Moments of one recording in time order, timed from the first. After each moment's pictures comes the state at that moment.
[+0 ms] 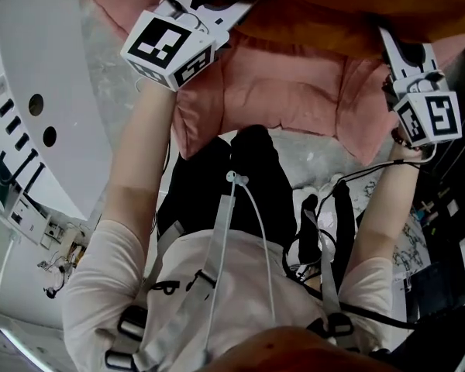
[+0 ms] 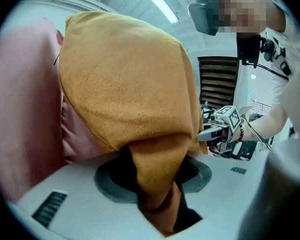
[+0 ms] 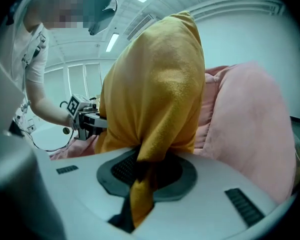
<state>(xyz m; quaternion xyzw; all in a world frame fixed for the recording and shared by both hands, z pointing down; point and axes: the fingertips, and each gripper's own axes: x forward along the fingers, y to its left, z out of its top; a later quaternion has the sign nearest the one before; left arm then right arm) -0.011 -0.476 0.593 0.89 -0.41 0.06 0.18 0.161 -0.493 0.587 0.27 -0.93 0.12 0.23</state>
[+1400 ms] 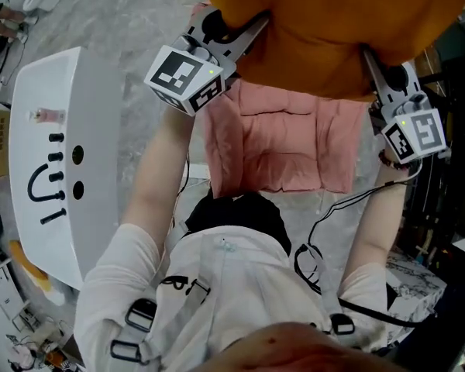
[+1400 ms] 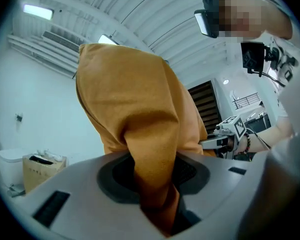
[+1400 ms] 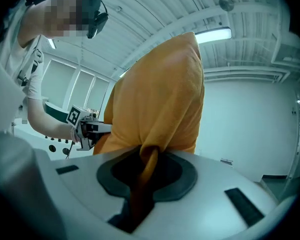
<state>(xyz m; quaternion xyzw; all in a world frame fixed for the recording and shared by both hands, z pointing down) -0.083 -0.404 0.184 0.90 -0.42 -0.09 -0.05 0.095 -0.403 0.183 0.33 -0.94 -0.09 0.09</state>
